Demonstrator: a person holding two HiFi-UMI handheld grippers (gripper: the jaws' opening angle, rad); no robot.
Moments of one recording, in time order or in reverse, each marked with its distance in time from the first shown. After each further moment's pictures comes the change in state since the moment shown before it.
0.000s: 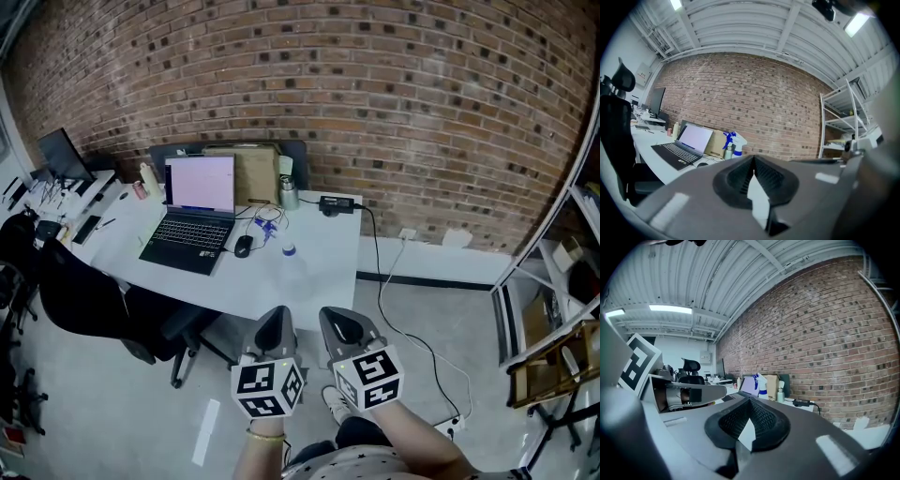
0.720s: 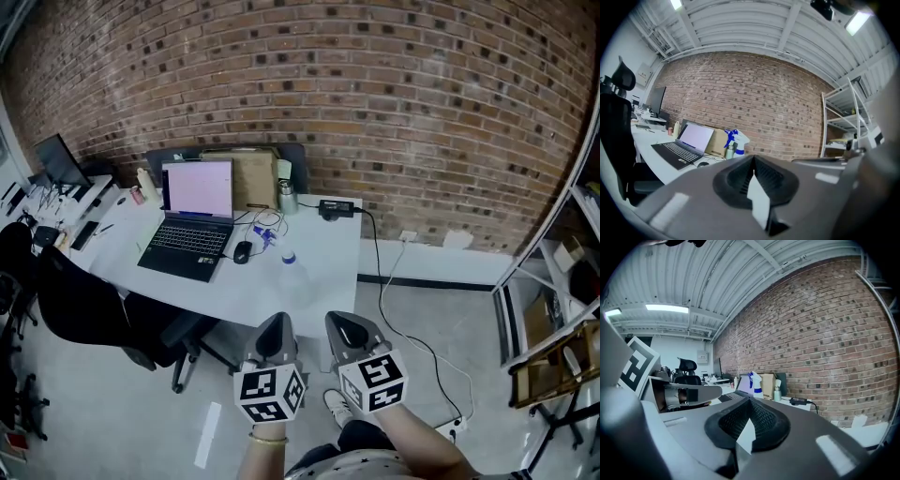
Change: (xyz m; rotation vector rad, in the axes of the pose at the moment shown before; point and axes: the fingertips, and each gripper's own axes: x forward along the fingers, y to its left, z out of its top) left arm 0.013 0.008 -0.009 -0.002 0.003 0.013; right arm 0.008 -0.017 -0.009 0.016 0.004 -0.026
